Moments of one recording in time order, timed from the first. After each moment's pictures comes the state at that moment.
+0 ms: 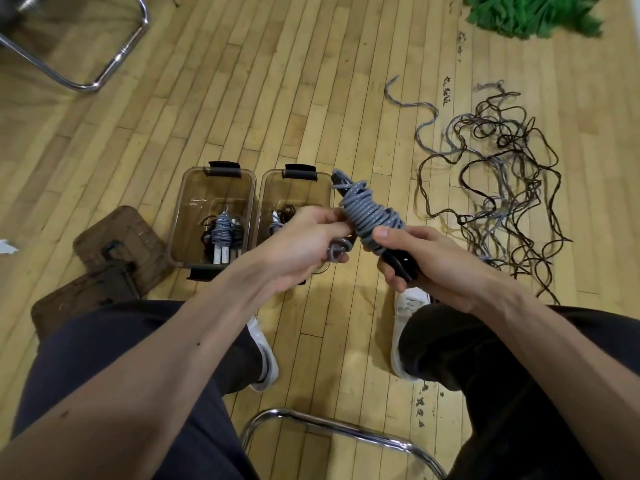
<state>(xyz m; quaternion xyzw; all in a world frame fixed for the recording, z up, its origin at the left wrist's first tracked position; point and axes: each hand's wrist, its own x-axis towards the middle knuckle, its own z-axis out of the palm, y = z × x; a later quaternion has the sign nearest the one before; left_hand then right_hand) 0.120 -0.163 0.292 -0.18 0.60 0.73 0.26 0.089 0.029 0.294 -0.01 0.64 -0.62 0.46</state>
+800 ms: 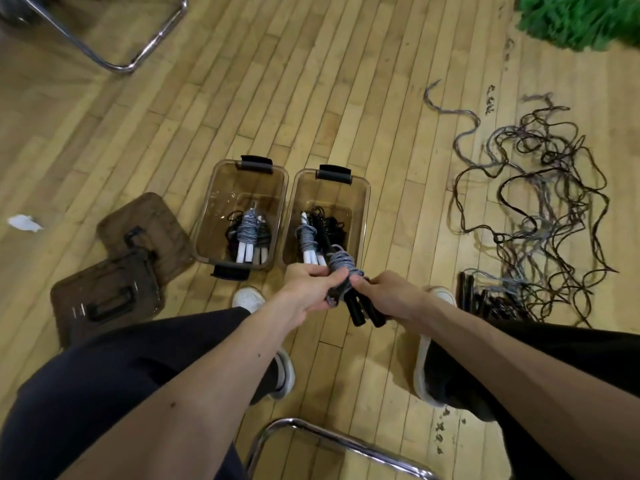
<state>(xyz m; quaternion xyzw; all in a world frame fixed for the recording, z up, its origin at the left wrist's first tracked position) 0.148 -0.206 0.181 -0.44 0.56 0.67 0.21 0.101 -0.062 0.196 0.04 0.81 -0.33 0.48</state>
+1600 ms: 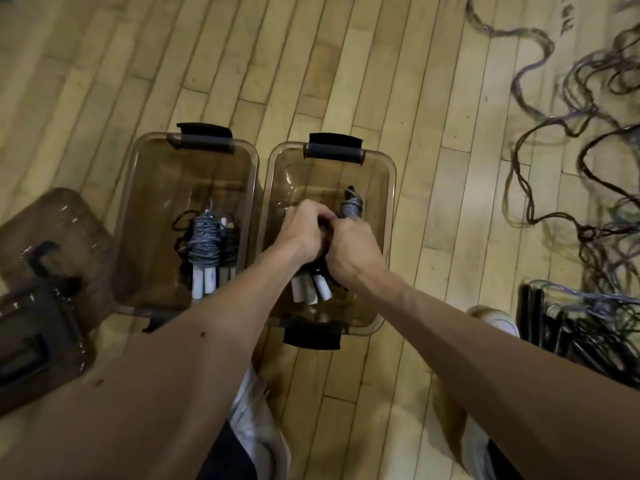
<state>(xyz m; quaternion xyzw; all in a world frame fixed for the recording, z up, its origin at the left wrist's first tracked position) -0.014 -0.265 -0.013 -0.26 0.85 0.41 0.22 -0.019 -0.167 0.006 -0.06 0.91 -0.24 0.32</state>
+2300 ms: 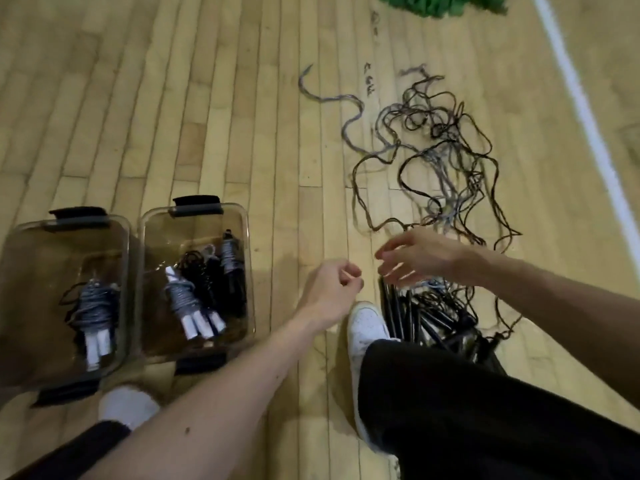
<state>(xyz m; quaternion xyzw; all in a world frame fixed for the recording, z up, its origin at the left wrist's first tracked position) 0.005 -0.034 0.095 -0.13 0.78 0.54 0.28 -0.060 0.132 0.157 0.11 0.80 -0.36 0.46</state>
